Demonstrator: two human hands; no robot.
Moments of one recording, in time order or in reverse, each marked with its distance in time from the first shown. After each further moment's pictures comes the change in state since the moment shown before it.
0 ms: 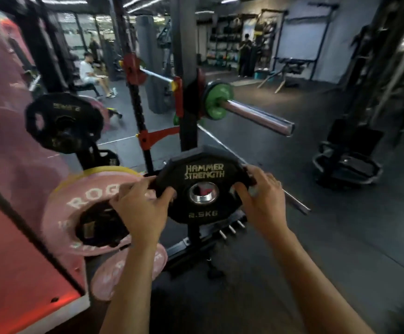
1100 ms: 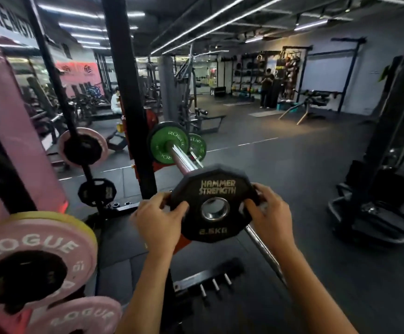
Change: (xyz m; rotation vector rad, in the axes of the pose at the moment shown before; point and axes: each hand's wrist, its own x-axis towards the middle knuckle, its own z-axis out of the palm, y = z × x) left_hand 0.006 0.228 0.305 -0.137 0.068 -0.107; right_hand 0.223 0.312 -0.076 0.253 -0.098 0.109
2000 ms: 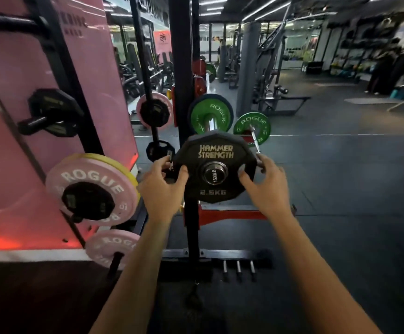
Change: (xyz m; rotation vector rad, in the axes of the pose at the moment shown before) left_hand -0.015 0.001 0.031 0.132 0.239 -0.079; right_hand 0.075 0.032 0.026 0.088 -0.320 -0.181
